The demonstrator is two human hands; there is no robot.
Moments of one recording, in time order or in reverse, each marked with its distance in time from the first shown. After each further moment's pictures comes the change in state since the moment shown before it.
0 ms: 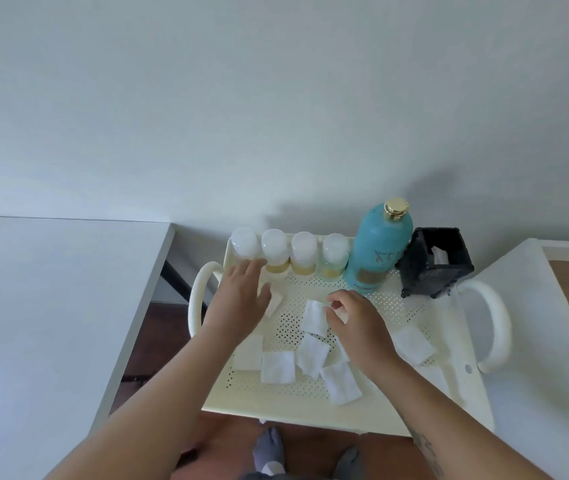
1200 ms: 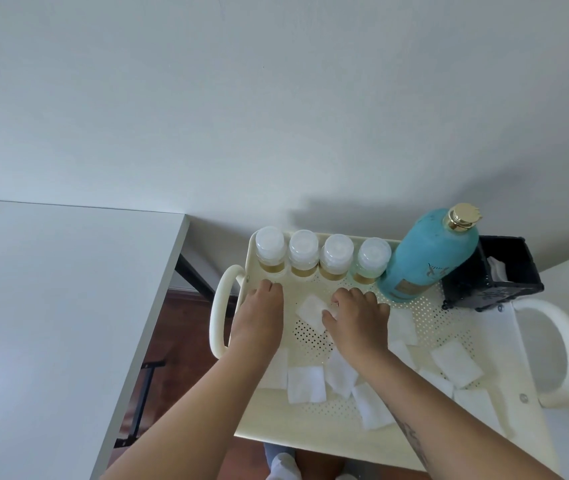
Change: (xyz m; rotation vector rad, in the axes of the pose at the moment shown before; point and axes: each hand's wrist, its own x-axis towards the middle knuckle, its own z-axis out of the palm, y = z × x) left_hand 0.010 -0.030 0.036 0.190 -0.261 -0.249; right_hand 0.049 -0.020 0.065 -0.495 -0.053 0.112
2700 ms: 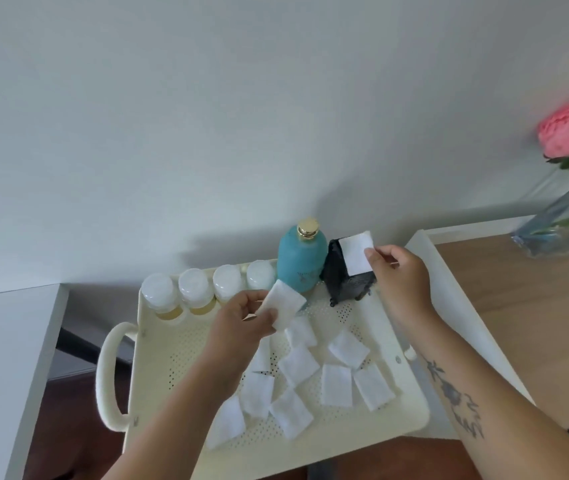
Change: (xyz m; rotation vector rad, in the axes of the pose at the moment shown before) left_hand -0.022 0.108 -0.034 -1.263 -0.321 0.027; right_hand -0.024 0.142 -0.162 0.734 0.527 0.386
